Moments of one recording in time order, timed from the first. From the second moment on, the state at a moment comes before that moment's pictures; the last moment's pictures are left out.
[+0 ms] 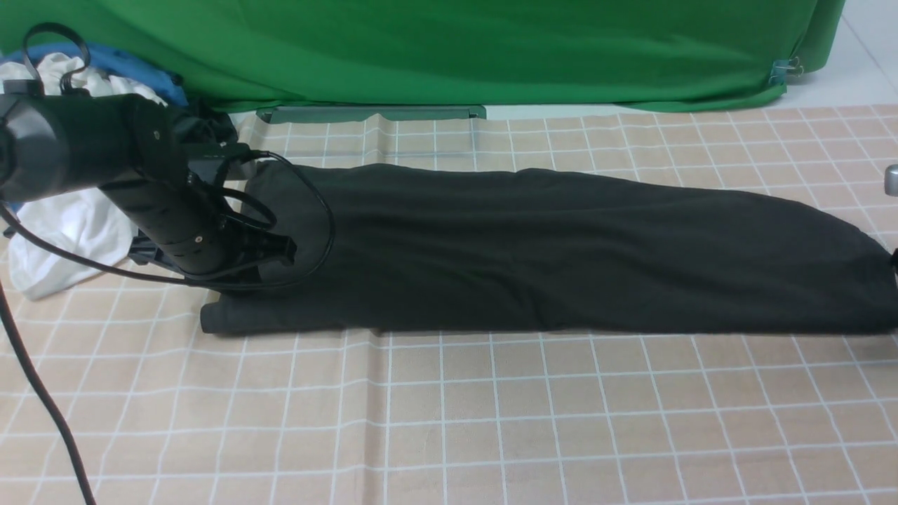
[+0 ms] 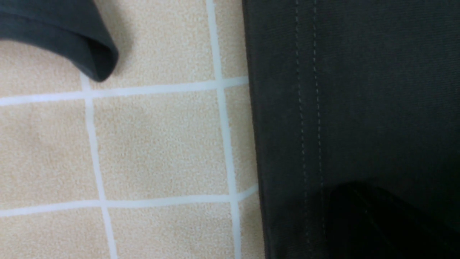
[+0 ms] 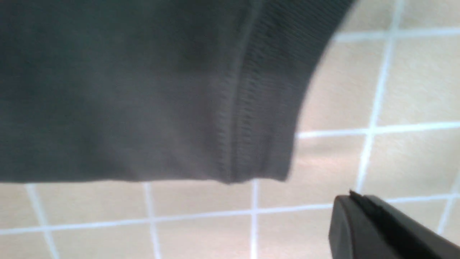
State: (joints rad) right arm -0.28 1.97 -1.41 -0.11 1.11 -0.16; left arm -0.08 1.94 -1.25 -0.17 0.72 0.16
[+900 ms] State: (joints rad) right arm -0.28 2.04 -1.41 0.14 1.04 -0.21; left arm -0.08 1.94 -1.25 -0.17 0.72 0.16
